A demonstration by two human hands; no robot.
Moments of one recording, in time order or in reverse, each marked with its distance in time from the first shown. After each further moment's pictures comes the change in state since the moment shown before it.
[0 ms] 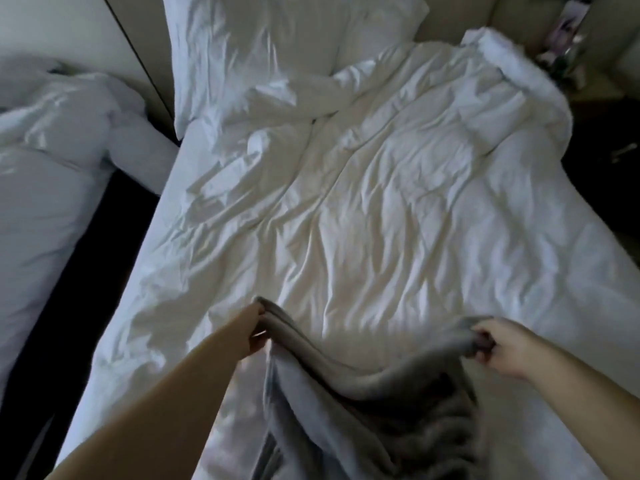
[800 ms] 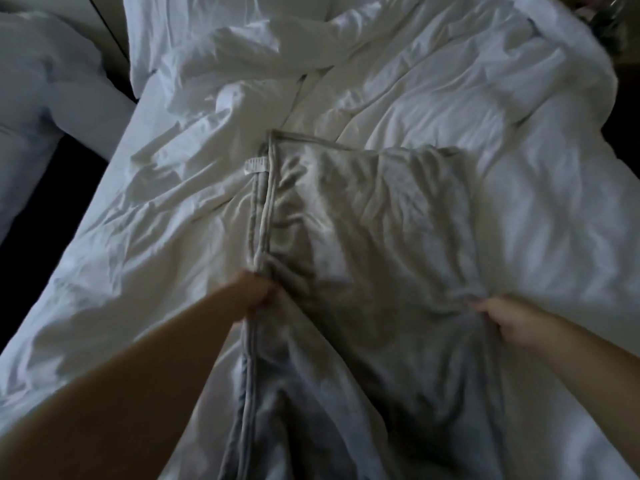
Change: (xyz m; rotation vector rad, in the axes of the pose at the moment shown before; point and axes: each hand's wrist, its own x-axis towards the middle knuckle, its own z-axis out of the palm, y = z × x) left_hand 0.121 0.041 0.077 0.508 0.007 0.304; right_hand 0.161 -0.042 0.021 -0.330 0.047 -0.140
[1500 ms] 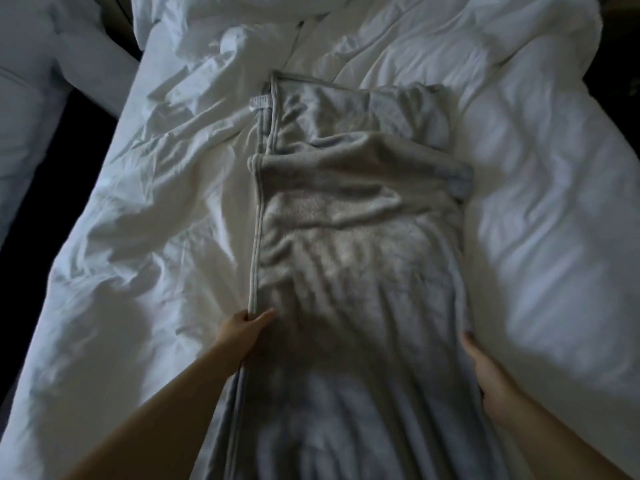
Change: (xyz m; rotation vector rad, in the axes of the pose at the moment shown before) left_hand -0.140 -0.210 0.017 -0.018 -0.023 -0.099; right_hand -0.130 0.243 0.006 0.386 0.023 0.125
